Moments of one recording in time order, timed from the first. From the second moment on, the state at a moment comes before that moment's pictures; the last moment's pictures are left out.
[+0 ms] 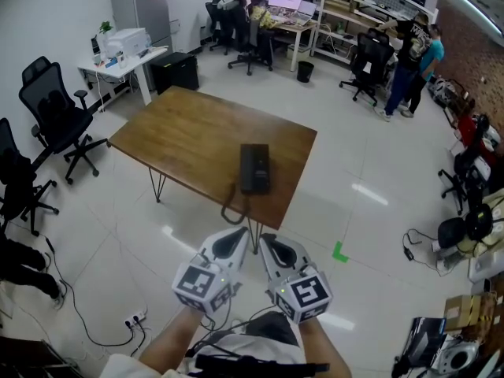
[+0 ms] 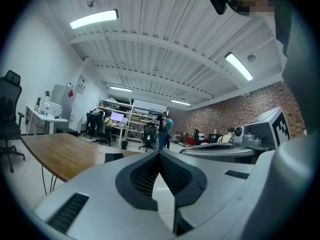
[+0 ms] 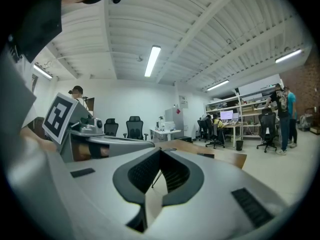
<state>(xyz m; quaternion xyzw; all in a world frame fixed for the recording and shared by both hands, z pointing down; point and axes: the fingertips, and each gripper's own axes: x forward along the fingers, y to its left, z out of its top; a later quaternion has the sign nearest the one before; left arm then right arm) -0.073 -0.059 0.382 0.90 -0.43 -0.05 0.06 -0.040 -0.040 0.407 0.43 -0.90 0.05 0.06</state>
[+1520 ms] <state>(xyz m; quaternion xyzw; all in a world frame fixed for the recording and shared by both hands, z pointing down) -0.049 -0.261 0.441 0.89 -0.45 -0.03 0.11 -0.011 -0.251 0.462 0.39 -0.91 0.12 0.08</state>
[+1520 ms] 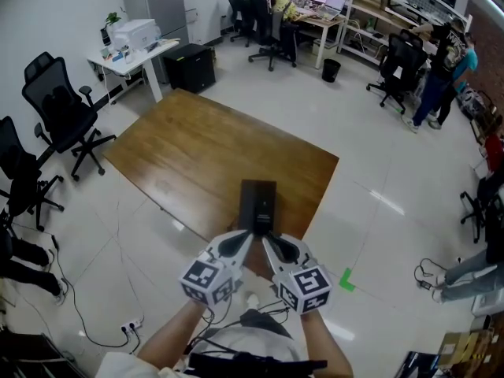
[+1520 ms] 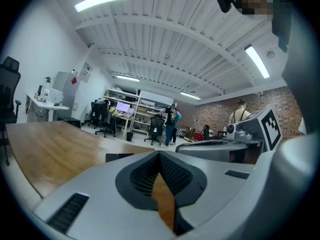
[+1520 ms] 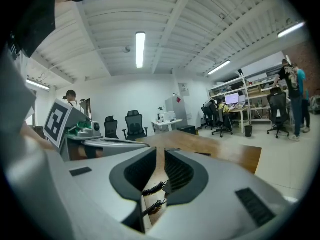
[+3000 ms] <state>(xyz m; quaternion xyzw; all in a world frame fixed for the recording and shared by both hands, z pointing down) -0.079 -0.403 0.641 0.83 -0.40 0.07 0.37 -0.008 -0.405 0.642 0.26 -0.86 0.43 0.12</state>
